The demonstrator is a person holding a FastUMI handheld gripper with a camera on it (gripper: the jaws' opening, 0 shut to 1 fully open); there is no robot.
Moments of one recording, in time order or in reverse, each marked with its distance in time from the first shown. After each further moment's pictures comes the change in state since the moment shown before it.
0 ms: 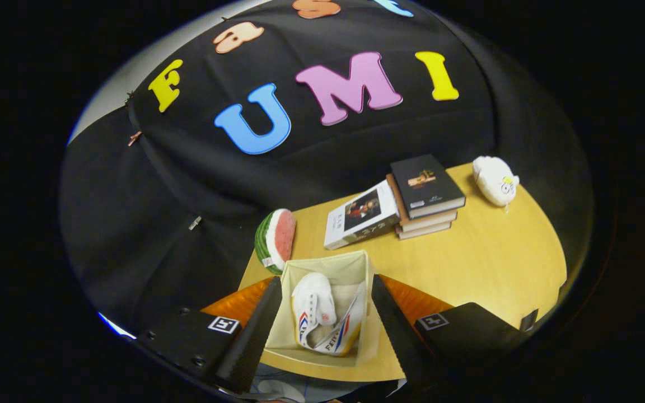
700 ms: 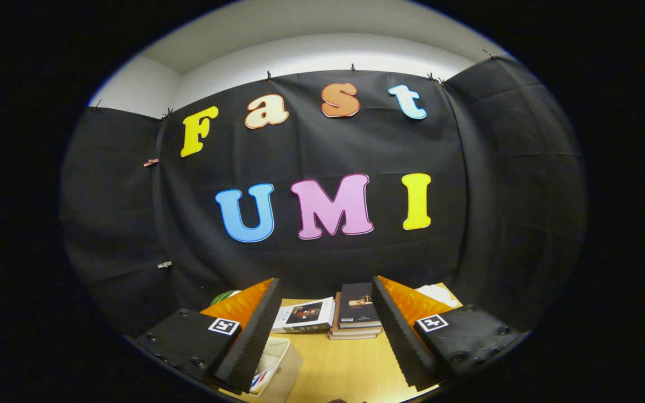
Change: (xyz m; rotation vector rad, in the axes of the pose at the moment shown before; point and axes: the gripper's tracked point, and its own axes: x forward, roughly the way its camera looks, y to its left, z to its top) arm -0.104 -0.082 0.146 -0.263 -0.528 -0.078
